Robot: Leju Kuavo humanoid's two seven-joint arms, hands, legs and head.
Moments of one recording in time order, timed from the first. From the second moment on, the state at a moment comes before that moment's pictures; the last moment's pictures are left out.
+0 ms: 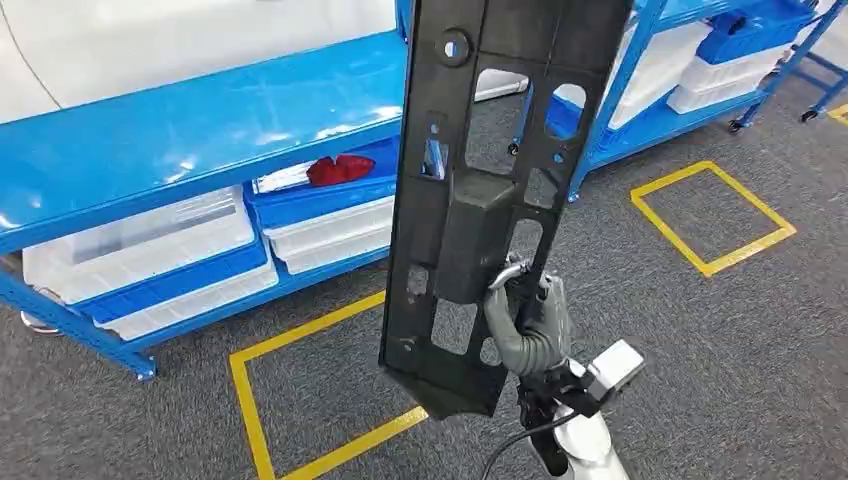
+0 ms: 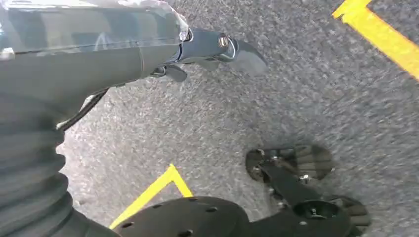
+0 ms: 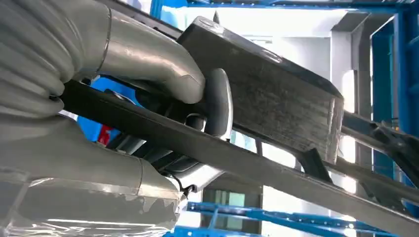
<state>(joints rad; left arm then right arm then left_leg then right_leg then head) -0.11 -0.14 1.01 -0.20 -1.17 0.09 -0.17 -0.13 0.06 0.34 -1.64 -0.08 0.13 -0.51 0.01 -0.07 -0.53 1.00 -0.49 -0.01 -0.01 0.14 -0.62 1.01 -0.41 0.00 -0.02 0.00</state>
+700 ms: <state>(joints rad) -0.12 -0.16 0.99 -0.20 -1.19 0.08 -0.17 -0.09 0.05 0.31 -1.71 -0.08 0.12 -0.51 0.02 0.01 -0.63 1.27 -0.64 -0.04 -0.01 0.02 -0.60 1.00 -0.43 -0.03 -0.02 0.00</state>
